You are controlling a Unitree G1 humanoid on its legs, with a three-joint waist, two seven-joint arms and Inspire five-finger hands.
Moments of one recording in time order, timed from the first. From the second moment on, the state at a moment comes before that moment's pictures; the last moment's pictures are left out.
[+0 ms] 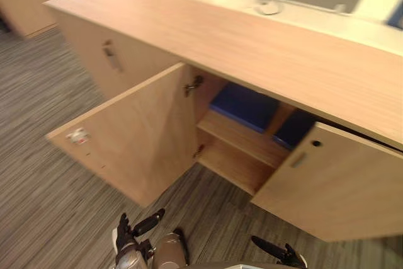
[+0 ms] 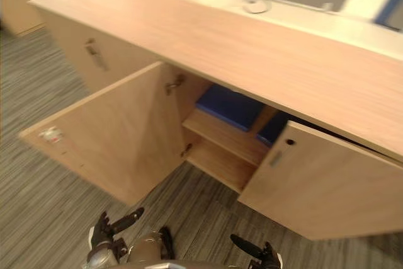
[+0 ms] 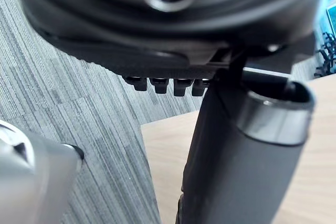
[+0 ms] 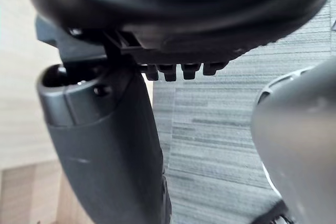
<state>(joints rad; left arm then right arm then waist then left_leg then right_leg) 0.13 -0.07 0.40 0.67 -0.07 -0.05 0.20 0.10 0.06 -0.42 1.04 0.14 -0.02 -0.12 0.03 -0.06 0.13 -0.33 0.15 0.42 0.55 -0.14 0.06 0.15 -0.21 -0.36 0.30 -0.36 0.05</state>
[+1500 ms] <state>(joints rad) 0.13 0.01 0.58 0.30 -0.06 -0.03 0.39 0.09 0.00 -0.27 1.06 0.16 -0.01 -0.04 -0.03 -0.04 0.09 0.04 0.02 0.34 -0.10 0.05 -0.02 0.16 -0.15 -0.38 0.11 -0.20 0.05</state>
